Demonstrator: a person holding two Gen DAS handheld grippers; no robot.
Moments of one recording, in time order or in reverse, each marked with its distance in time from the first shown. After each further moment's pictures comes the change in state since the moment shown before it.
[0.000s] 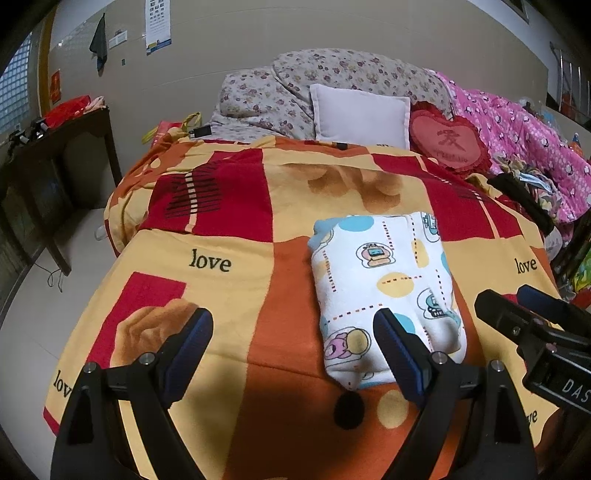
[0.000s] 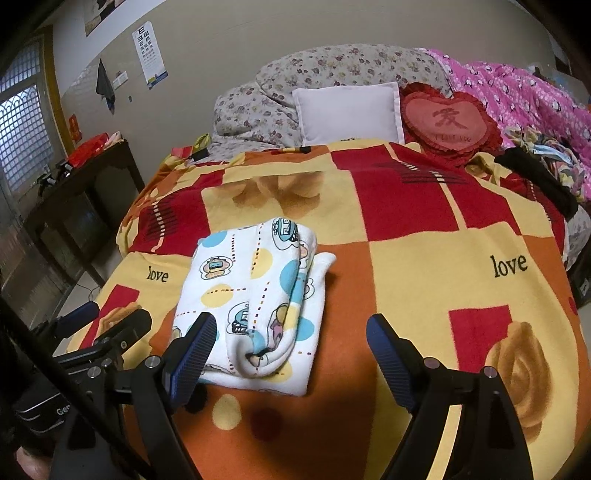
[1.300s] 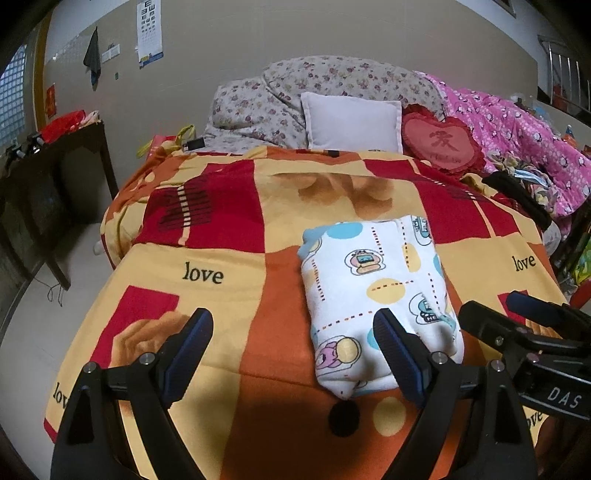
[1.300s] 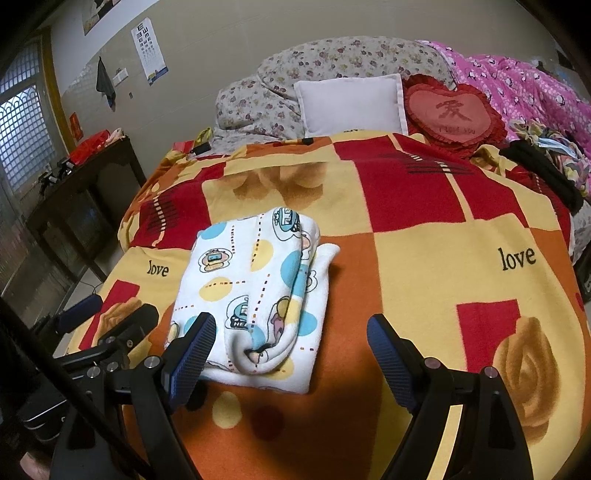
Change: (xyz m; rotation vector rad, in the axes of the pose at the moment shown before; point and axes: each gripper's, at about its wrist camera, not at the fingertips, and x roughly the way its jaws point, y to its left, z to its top) left arm 0.002 -0.007 -0.001 0.041 -0.042 -0.008; right arm 0.008 -0.001 -0.005 0.009 0.027 0.016
